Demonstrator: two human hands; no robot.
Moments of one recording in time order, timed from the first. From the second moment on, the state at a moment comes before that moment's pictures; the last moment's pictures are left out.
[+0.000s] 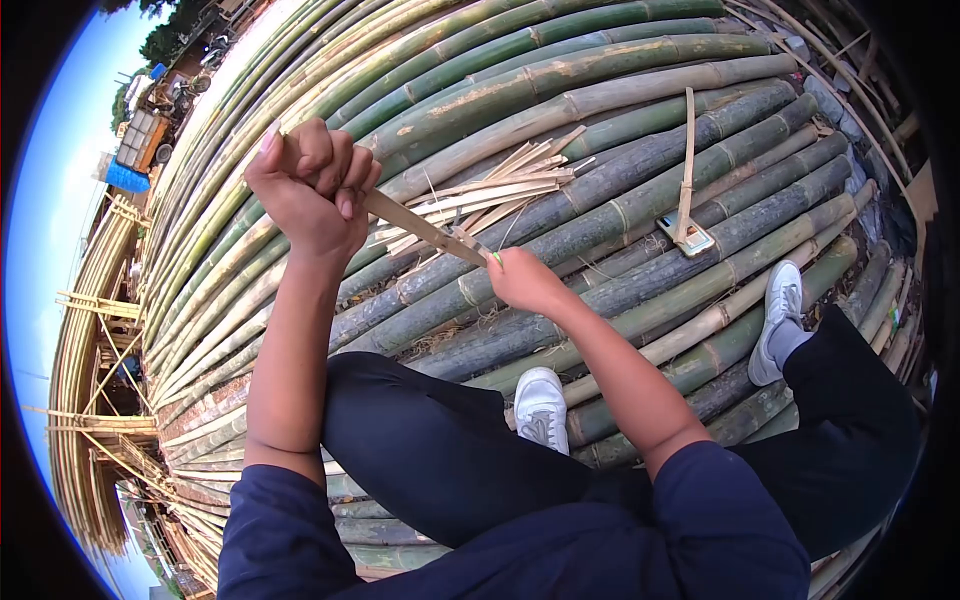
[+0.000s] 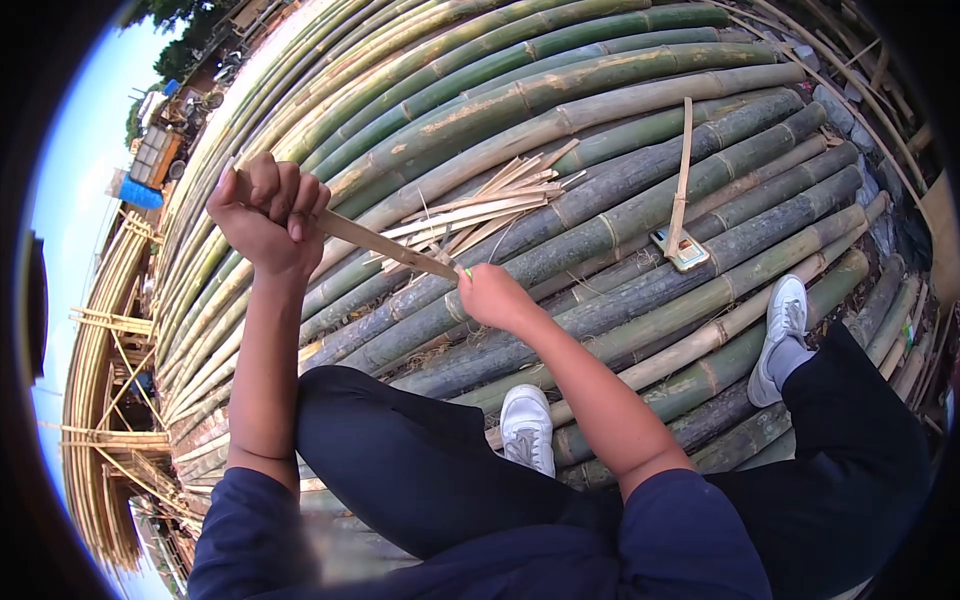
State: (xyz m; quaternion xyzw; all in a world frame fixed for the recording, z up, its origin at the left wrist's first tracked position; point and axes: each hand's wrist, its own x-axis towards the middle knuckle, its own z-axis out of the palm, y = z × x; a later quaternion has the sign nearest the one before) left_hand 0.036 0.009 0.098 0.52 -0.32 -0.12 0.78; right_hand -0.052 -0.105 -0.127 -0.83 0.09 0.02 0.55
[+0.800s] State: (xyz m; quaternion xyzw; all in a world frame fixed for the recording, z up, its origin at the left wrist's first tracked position) left_hand 0.051 0.026 0.096 0.46 -0.41 -0.22 0.76; right_hand -0.072 -0.073 -0.107 -0.82 0.14 -0.10 0.55
